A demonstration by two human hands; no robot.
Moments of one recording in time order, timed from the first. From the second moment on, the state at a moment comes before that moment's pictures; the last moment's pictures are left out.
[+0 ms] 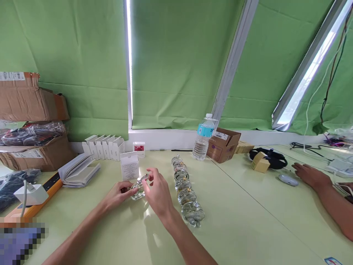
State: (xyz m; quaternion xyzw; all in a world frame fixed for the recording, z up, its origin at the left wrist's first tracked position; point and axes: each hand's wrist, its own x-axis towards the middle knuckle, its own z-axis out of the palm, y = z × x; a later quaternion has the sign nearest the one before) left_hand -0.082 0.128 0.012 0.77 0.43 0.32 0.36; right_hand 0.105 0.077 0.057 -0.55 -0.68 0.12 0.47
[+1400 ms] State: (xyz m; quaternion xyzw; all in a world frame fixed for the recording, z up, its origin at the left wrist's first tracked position) left_hand -0.095 0.135 0.016 0.77 0.39 0.29 0.42; right_hand 0.093 0.120 0.090 -0.58 -0.79 0.18 0.09
